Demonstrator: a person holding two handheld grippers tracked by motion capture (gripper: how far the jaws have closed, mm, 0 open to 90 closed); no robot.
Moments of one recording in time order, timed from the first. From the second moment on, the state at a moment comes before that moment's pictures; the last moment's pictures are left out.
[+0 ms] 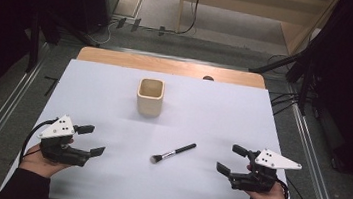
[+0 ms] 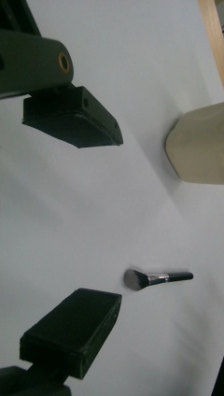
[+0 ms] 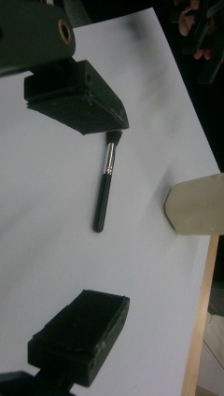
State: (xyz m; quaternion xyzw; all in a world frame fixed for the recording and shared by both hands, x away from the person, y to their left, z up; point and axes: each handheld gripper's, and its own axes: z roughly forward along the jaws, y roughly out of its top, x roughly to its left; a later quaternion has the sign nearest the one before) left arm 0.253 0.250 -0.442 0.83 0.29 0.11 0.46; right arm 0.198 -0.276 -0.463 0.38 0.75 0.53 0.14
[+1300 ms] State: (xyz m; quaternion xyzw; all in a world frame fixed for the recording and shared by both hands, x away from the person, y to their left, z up) left arm 0.253 0.250 -0.442 0.83 0.29 0.11 0.46; right arm 0.199 -0.276 -0.463 0.38 0.75 0.53 0.13
